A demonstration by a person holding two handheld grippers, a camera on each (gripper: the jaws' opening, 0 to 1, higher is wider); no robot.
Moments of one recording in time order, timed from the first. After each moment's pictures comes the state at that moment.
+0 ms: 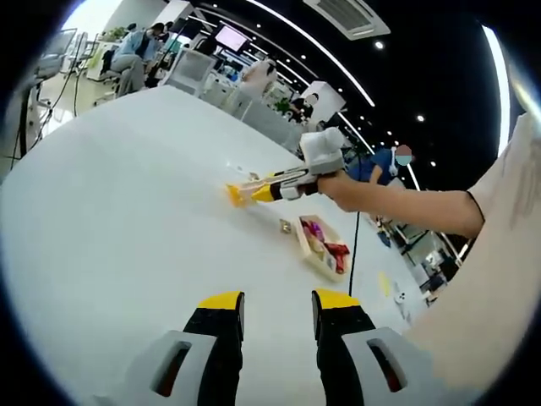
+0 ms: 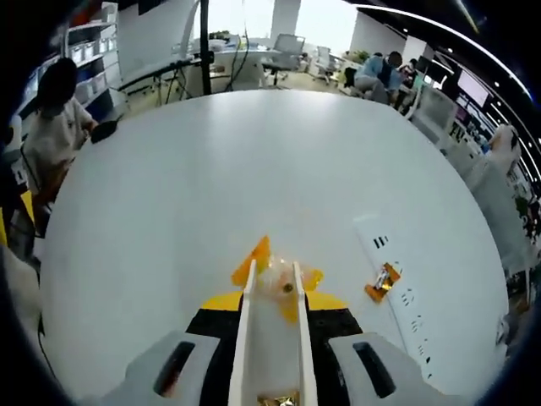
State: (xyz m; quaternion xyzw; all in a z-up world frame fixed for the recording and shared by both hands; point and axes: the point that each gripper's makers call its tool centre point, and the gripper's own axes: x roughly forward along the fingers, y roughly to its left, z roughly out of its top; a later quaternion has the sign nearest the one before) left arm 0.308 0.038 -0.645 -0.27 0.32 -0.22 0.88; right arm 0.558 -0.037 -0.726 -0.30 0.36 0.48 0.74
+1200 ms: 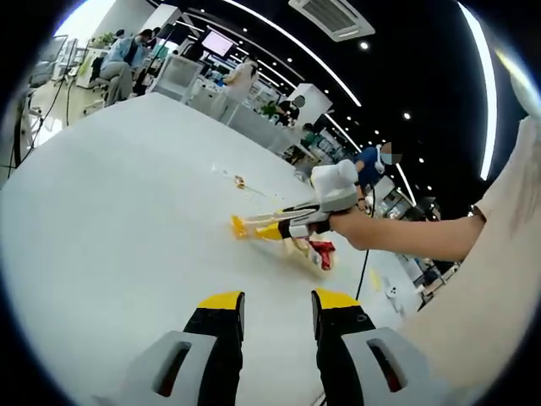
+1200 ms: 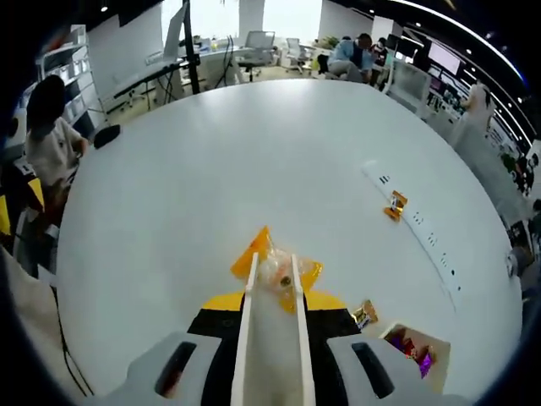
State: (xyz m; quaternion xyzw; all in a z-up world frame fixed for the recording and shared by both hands) left arm 0.286 0.031 -0.630 -0.26 0.30 -0.25 0.88; right arm 0.467 -0.078 -0.726 -0.25 0.39 0.43 0.77
